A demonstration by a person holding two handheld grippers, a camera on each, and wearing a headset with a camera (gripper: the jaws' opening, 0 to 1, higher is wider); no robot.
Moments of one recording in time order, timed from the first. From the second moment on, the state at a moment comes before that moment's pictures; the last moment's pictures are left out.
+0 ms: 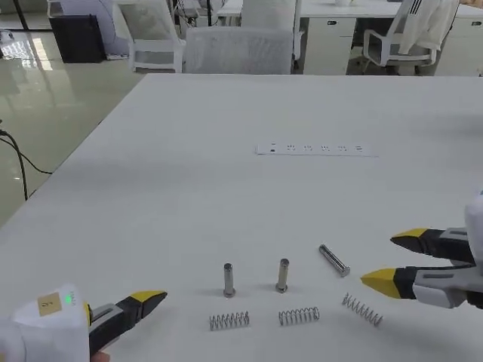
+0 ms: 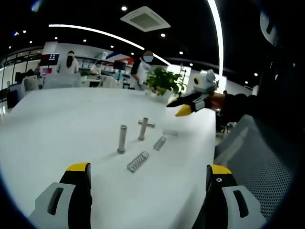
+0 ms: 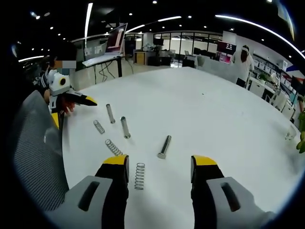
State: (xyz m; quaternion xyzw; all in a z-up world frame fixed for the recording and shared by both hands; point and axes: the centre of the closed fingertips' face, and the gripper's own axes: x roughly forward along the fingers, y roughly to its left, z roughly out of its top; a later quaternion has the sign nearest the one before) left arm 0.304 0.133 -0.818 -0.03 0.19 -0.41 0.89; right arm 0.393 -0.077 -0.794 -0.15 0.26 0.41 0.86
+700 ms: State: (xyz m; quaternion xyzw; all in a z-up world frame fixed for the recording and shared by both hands) left arm 0.303 0.131 -0.820 -0.03 0.19 -0.42 0.89; right arm 0.355 -0.079 -0.822 -0.13 0.30 0.44 0.84
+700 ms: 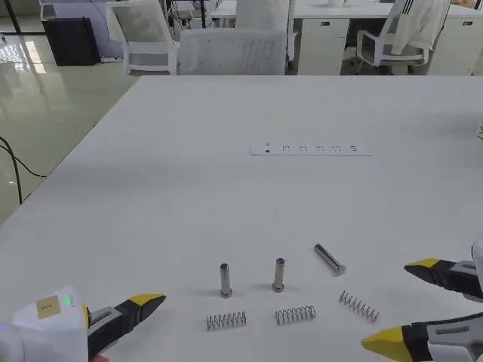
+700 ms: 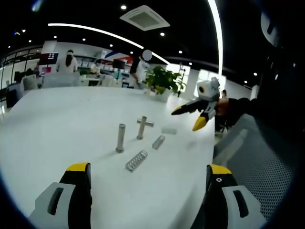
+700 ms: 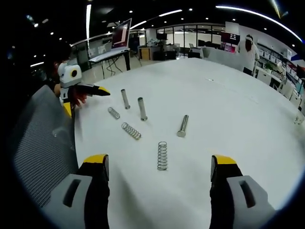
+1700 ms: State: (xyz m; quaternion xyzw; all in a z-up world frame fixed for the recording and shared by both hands) left arm 0.303 0.131 -0.822 -0.04 0.20 -0.41 0.89; right arm 0.364 -0.081 -0.824 -0.14 0.32 0.43 0.83
